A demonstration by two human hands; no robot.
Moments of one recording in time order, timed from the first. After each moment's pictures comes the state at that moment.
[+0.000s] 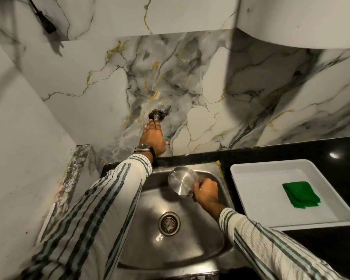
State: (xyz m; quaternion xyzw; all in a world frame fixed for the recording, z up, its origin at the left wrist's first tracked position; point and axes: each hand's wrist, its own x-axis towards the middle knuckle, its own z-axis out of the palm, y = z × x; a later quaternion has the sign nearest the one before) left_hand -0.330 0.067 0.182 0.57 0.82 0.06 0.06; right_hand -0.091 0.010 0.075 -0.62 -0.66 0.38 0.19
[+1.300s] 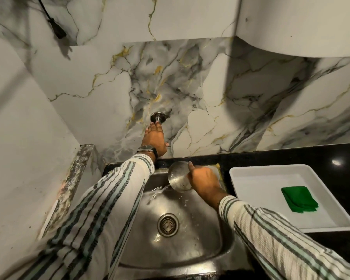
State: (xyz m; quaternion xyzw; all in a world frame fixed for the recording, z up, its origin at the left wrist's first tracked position) left_hand -0.318 0.058 0.194 0.55 0.83 0.07 0.06; right_hand -0.093 0.035 0.122 -0.46 -0.88 0.08 0.06
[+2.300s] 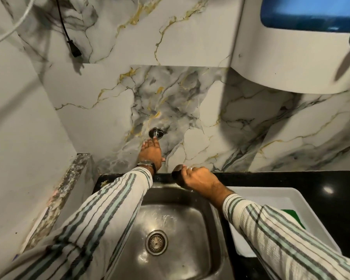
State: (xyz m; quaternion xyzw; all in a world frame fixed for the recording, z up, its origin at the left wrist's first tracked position) left_hand -0.303 0.047 0.205 0.54 0.84 0.03 0.04; right_hand -0.075 0.066 0.191 -0.16 -0.95 -0.27 0.01
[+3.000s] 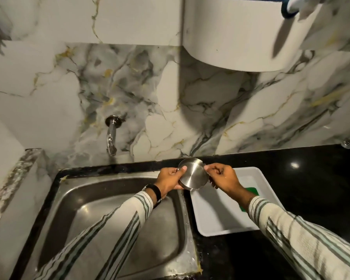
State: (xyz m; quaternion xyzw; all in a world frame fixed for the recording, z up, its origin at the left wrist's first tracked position) left_hand -0.087 0.055 0.118 0.30 0.61 0.47 0.56; right_hand 0.129 0.115 0.149 -0.55 -0.65 0.45 0.28
